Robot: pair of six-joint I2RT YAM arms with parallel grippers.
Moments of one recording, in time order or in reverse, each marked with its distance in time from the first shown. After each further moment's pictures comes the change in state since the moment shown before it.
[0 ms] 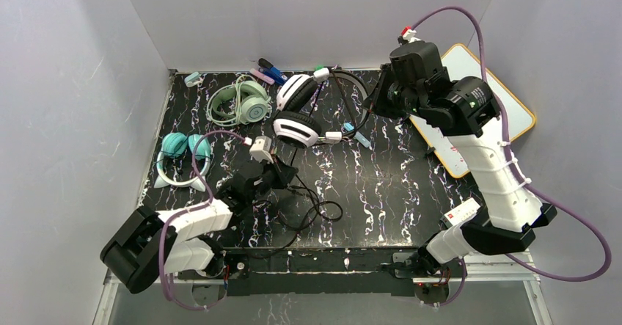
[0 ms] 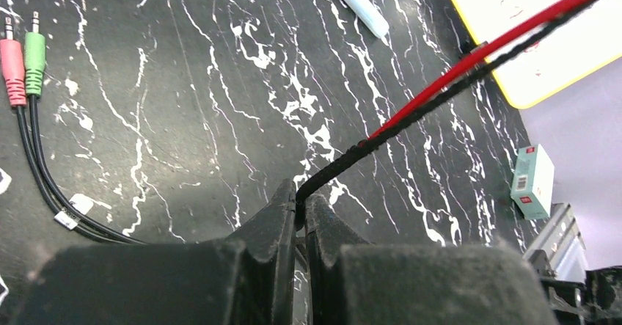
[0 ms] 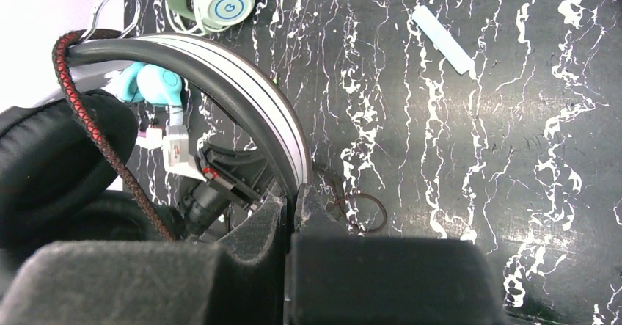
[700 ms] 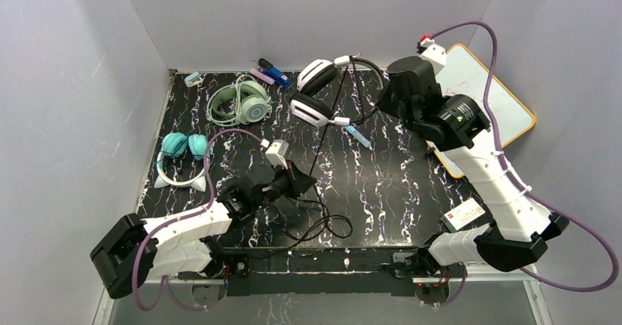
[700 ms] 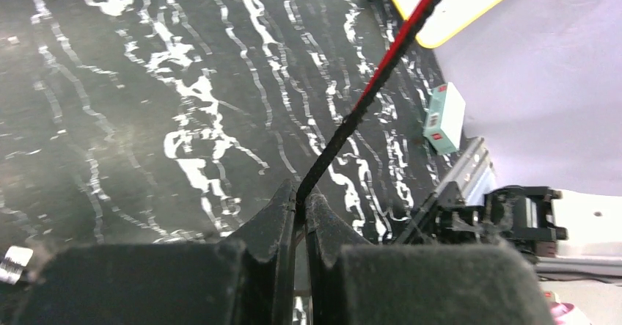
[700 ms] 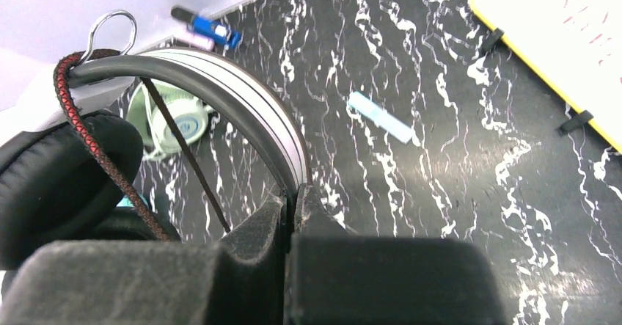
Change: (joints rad) left arm -0.179 -0.110 0.079 -0.196 0.032 -0.101; right arm 0.000 -0.150 -0.352 0.279 0.319 0.070
